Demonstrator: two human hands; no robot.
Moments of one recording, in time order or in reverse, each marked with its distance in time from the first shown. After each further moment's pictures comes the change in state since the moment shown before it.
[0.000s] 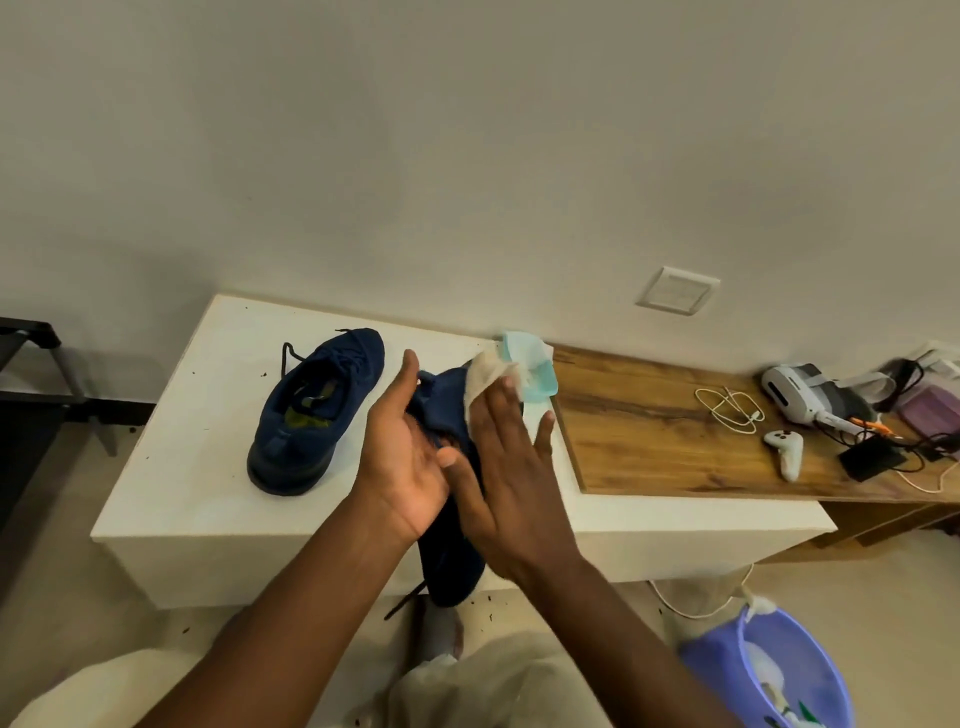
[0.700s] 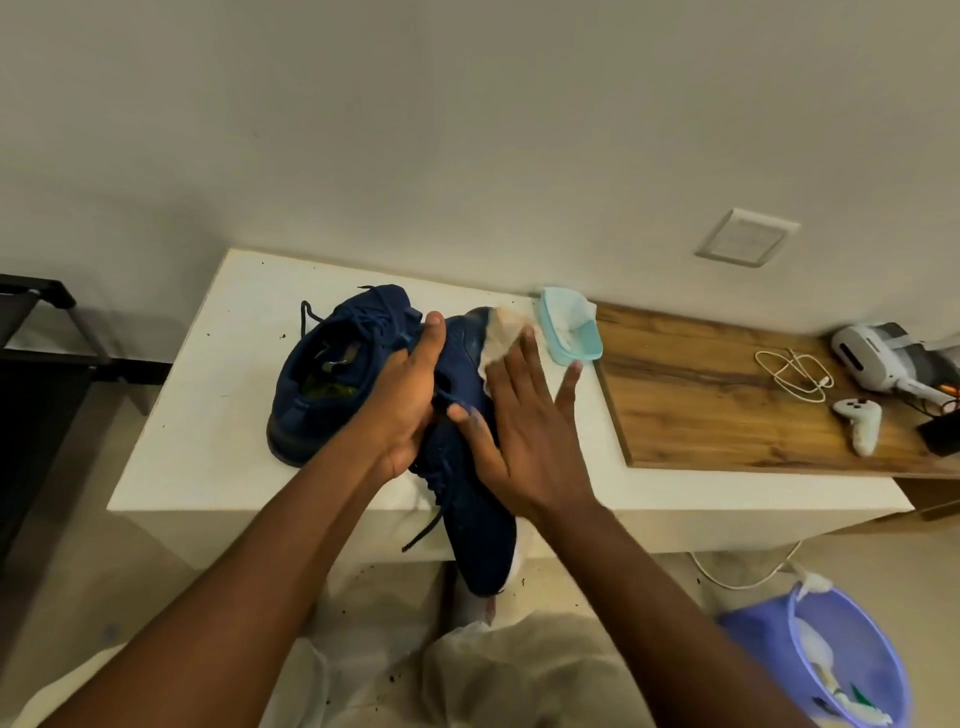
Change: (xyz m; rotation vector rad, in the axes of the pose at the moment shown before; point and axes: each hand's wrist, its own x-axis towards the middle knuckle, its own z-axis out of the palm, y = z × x) left_hand 0.052 0.026 -0.043 0.673 0.232 0.121; right_hand 0.043 0.033 0.053 -0.094 -0.036 -0.008
